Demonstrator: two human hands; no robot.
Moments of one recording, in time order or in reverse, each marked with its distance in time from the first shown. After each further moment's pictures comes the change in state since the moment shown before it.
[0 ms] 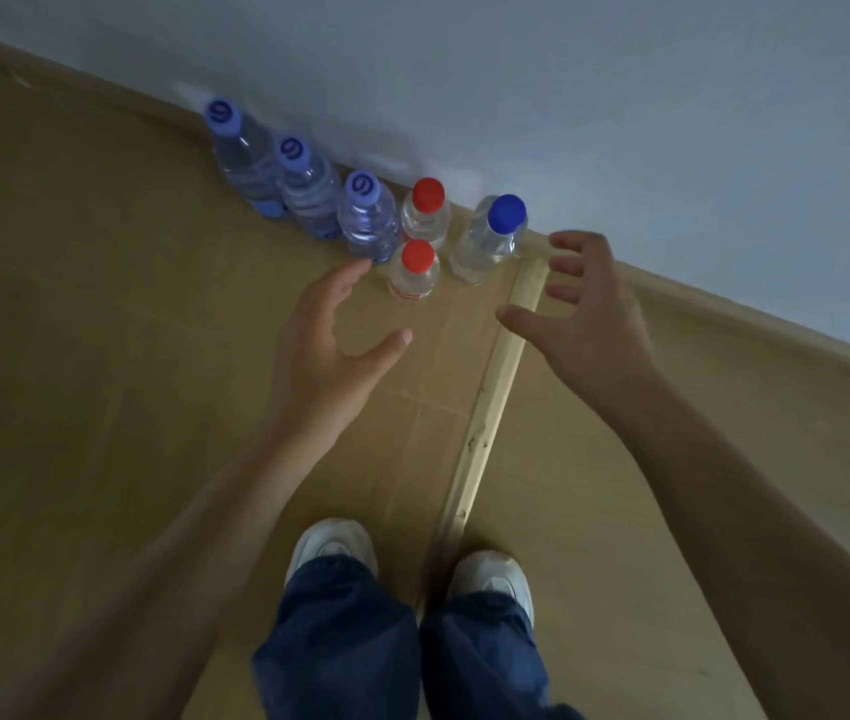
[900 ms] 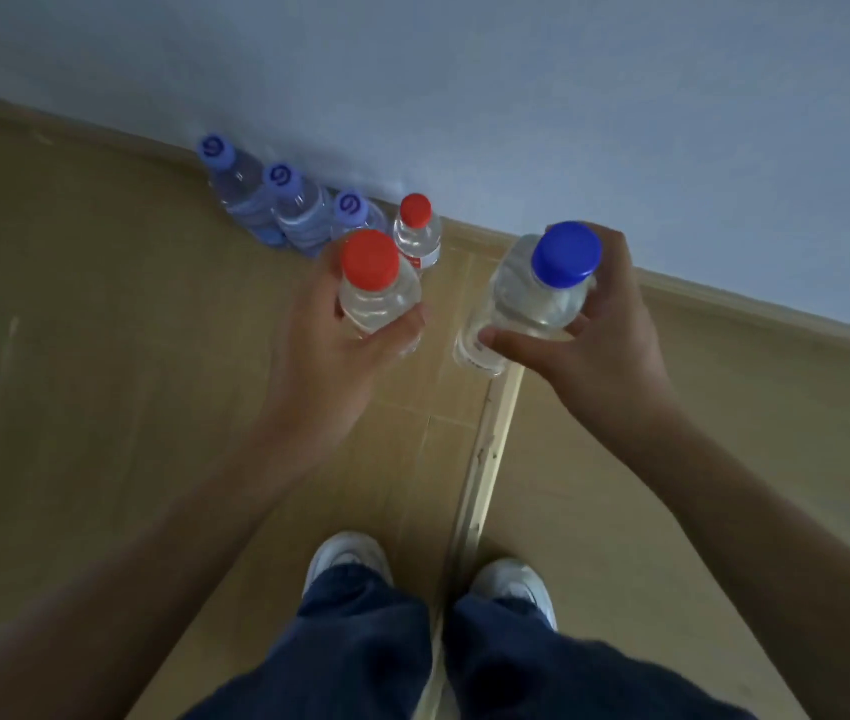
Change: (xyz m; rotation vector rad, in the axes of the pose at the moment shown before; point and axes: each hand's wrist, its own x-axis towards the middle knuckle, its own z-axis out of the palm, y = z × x) left_hand 0.006 0.042 -0.002 -0.113 -0.019 0.154; right_hand -0.024 0.006 -0.010 0.226 0.017 -0.218
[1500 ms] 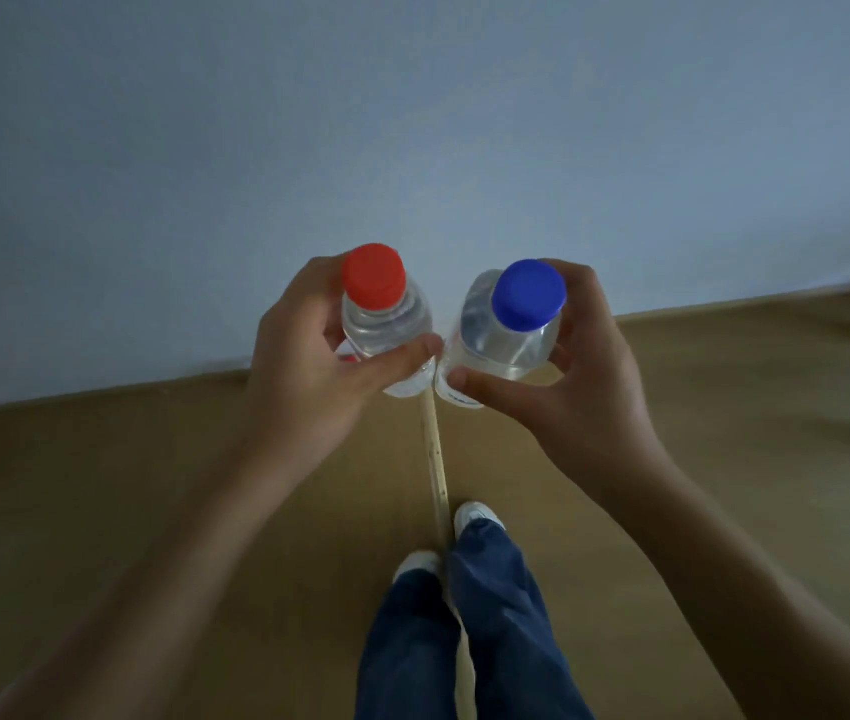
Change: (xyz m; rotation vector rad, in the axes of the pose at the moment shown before) left_hand -0.115 0.552 -0.078 0.205 -0.392 0.326; right_hand -0.245 -0.424 -0.242 0.131 0.351 -0.098
